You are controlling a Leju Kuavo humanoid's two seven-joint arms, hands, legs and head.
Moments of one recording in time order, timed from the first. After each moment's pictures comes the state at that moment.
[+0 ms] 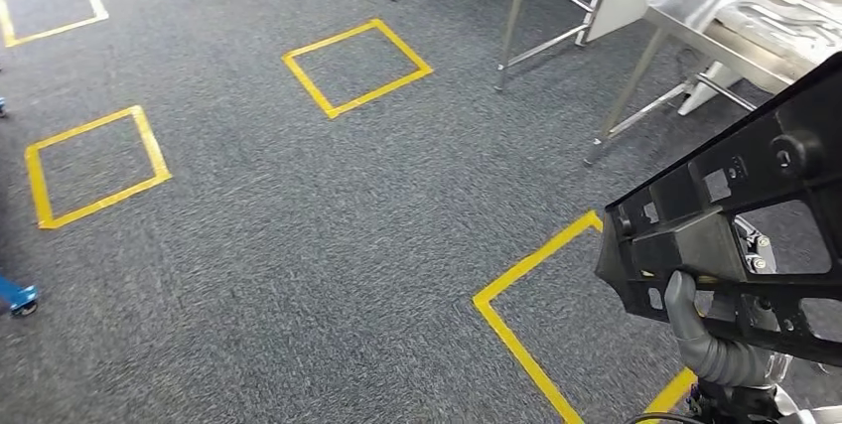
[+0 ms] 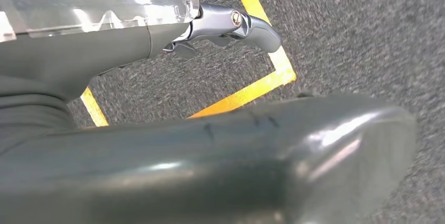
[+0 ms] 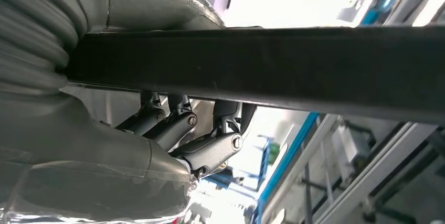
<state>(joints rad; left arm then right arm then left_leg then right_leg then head) -0.02 0.03 0.35 -0.21 0.01 0.08 -0.59 0.30 -0.07 -0.20 -2.09 0.02 -0.04 -0.69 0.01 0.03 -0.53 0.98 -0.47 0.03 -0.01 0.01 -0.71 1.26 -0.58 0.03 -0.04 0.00</state>
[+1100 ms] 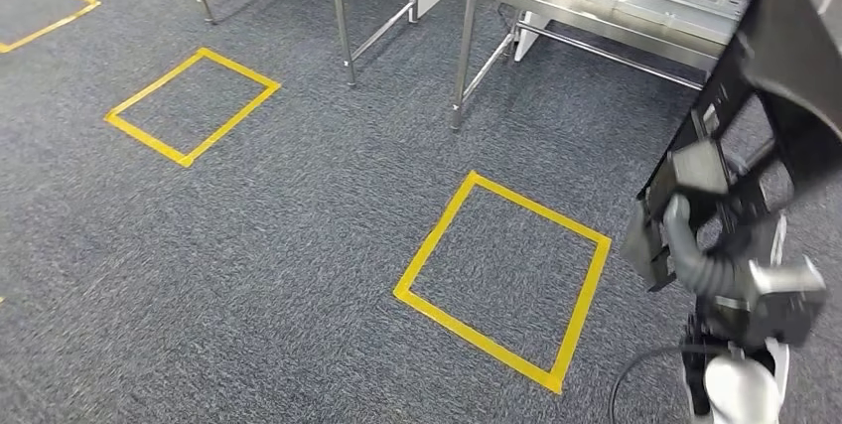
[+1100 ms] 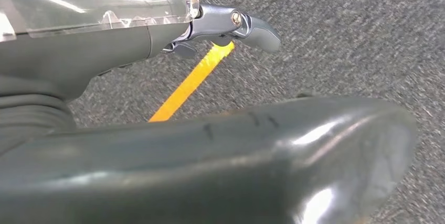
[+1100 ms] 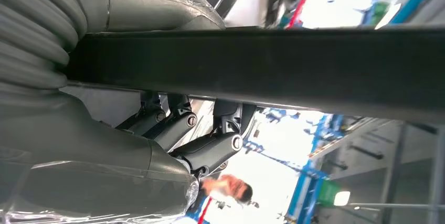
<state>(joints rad) -0.01 0.01 0.42 -0.21 0.05 0.08 -0.61 -0.02 -0.16 -0.20 -1.89 0.15 -0.17 -0.40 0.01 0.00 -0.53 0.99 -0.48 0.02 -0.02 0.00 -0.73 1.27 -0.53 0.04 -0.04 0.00</state>
